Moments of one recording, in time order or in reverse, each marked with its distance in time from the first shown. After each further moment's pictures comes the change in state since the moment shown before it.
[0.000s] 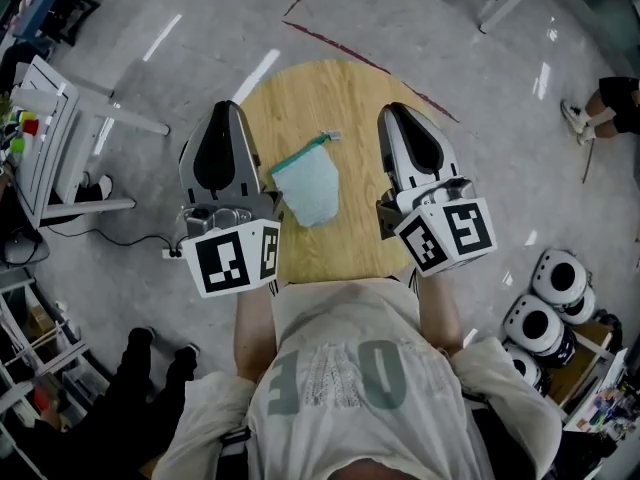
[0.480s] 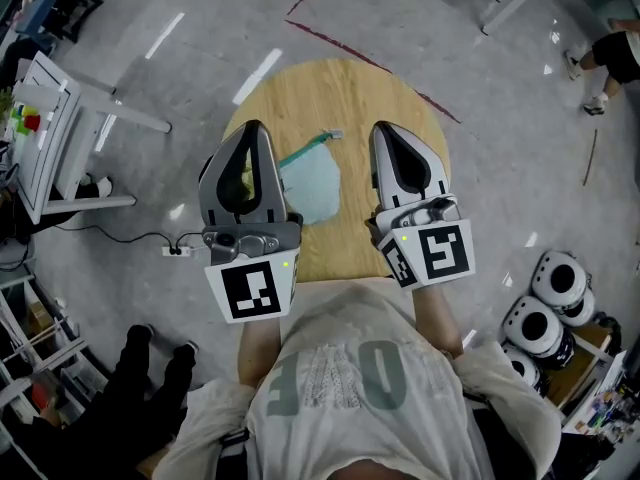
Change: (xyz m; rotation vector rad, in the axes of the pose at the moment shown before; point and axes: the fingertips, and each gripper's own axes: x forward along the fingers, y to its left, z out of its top) left arm -0.024 -0.039 0.010 0.103 -0.013 -0.069; right arm -0.012 0.024 -0.015 -0.144 0.026 -0.013
